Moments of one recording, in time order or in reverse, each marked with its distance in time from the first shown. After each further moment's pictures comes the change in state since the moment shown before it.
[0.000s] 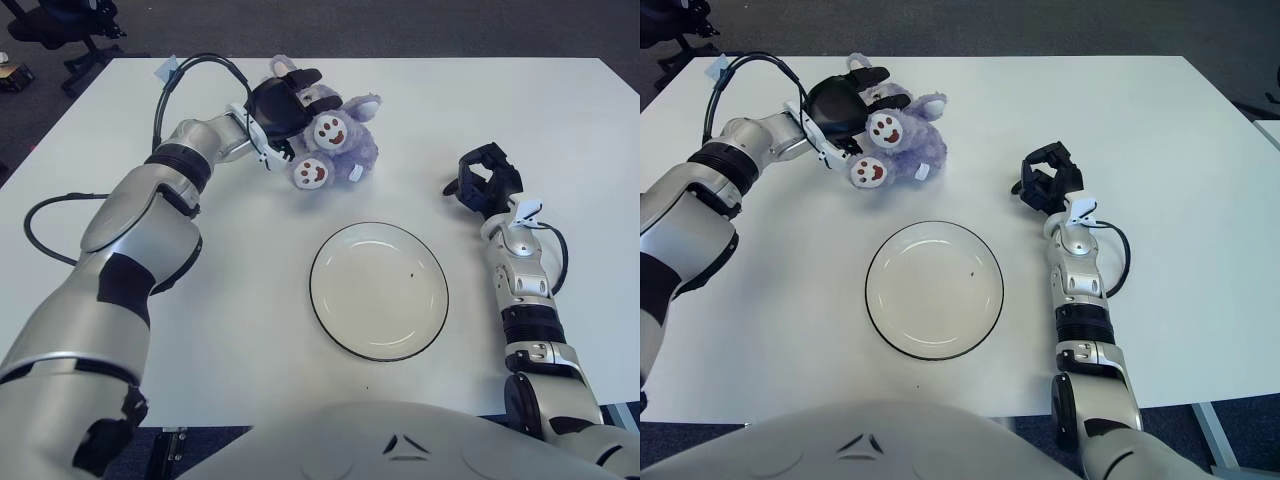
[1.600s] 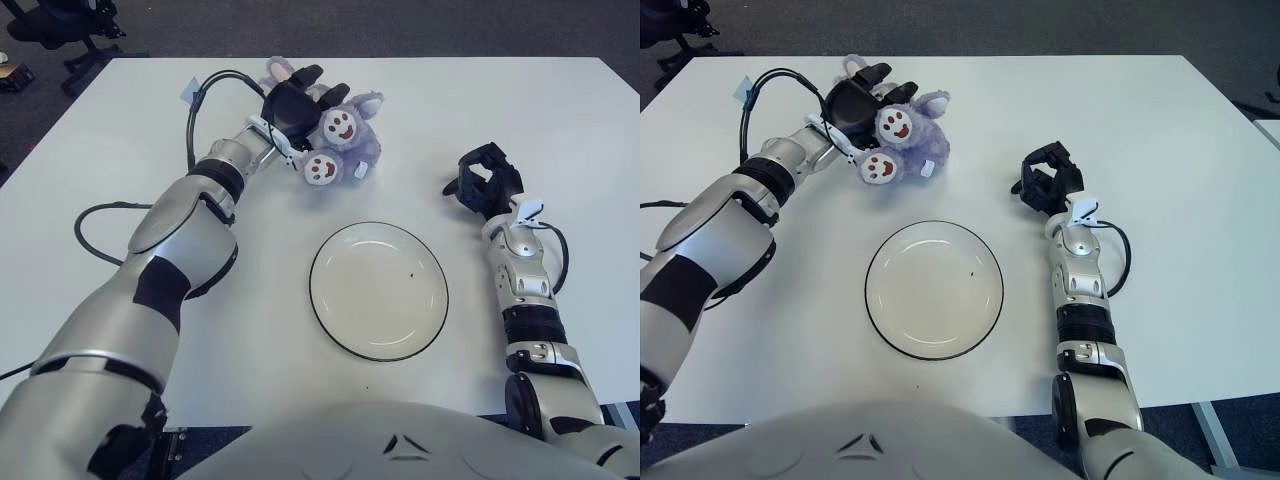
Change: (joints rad) left arm 0.038 -0.142 0.063 0.077 -0.172 0.210 0.054; right arm 0.002 -0.005 -0.002 0.010 0.001 -0.033 0.041
